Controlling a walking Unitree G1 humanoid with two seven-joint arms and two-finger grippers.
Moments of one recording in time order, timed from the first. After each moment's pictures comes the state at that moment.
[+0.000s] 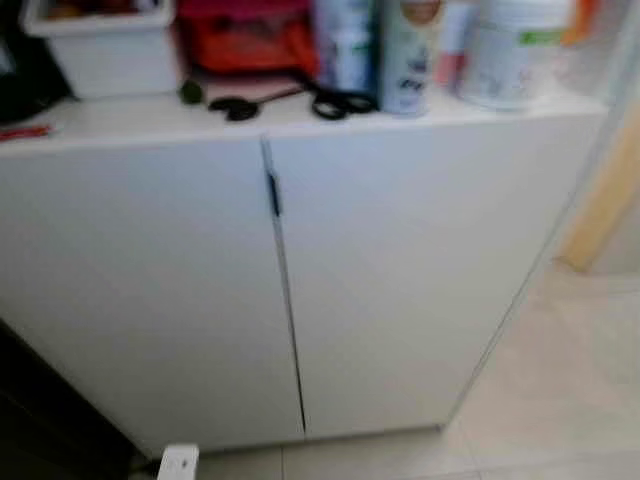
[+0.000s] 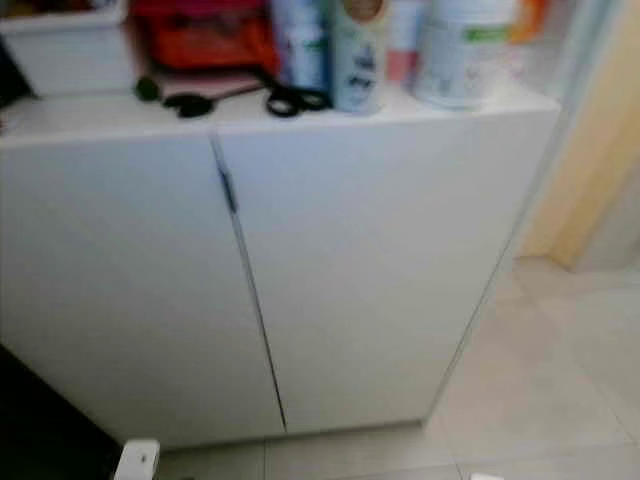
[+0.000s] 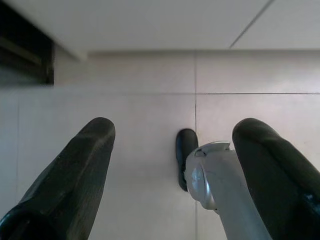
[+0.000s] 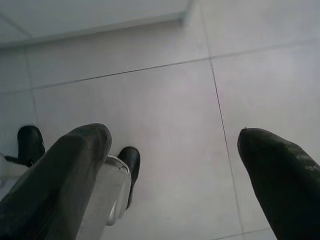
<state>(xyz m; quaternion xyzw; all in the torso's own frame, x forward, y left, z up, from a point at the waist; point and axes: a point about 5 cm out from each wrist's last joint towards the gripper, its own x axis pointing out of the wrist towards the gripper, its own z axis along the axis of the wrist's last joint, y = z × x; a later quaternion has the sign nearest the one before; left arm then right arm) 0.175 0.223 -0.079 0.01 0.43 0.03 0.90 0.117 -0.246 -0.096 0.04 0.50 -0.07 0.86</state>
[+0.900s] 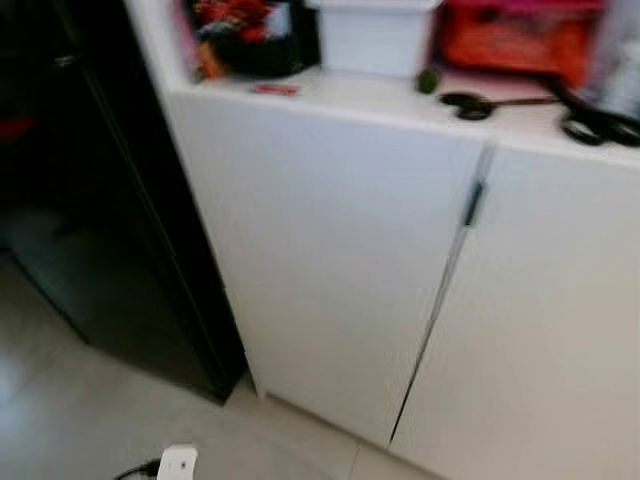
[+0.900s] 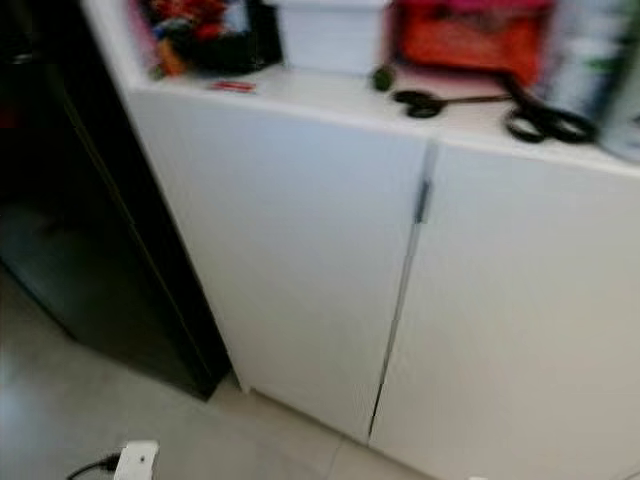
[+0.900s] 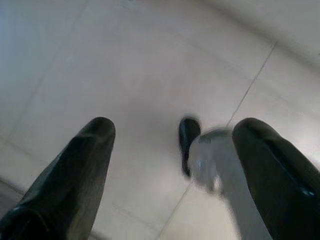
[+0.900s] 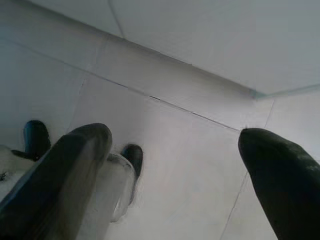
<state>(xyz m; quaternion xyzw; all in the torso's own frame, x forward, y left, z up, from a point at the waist) 0.162 0.231 -0.084 0.01 0.46 0.03 0.89 0.123 -0.237 -0.097 0.05 0.49 -0.06 0.87</state>
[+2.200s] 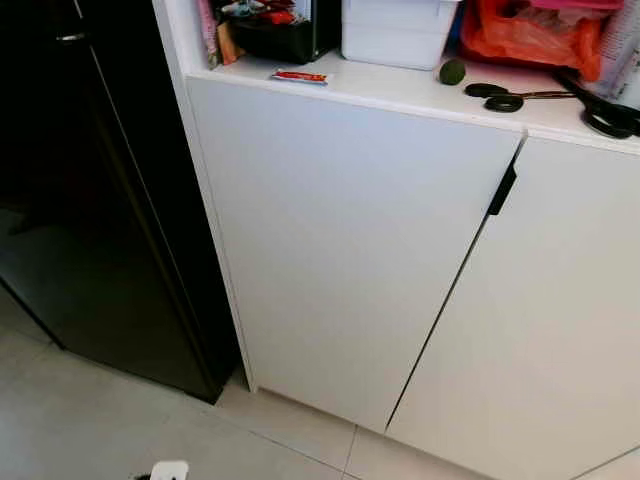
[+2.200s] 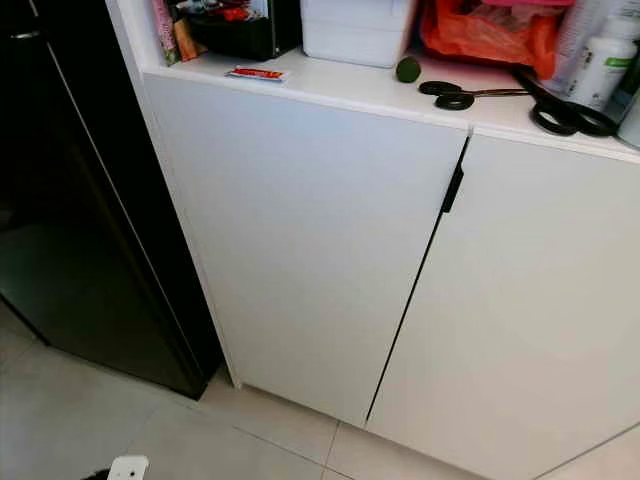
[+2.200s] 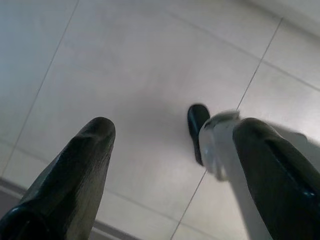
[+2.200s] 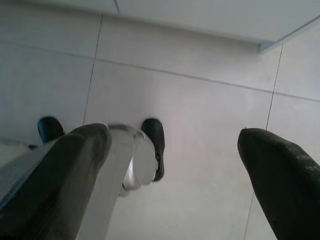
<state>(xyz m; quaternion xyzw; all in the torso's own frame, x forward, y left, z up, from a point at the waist) 0.142 0.235 -0.090 0.00 0.47 0.04 0.88 0.092 -0.235 -0.105 0.09 0.51 -0.09 0.85</state>
